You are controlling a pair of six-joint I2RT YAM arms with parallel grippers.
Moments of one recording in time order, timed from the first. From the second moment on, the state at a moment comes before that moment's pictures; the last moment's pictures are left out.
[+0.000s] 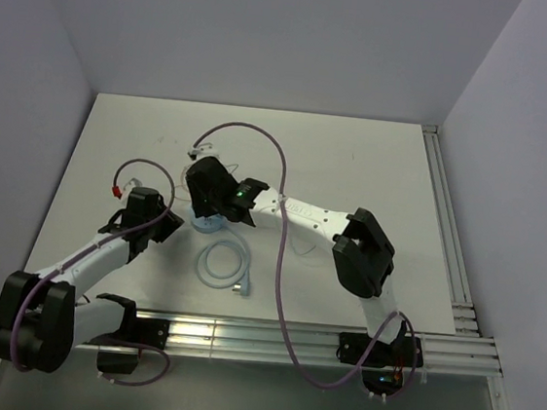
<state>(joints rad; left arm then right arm) -0.19 1.11 0.43 -0.09 -0.07 -1.00 1.04 2.02 1.69 -0.41 0.21 0.45</state>
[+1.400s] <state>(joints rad) -0.18 1.07 0.42 -0.21 -0.19 -1.12 1.09 2.27 1.91 -0.53 0.54 0.69</state>
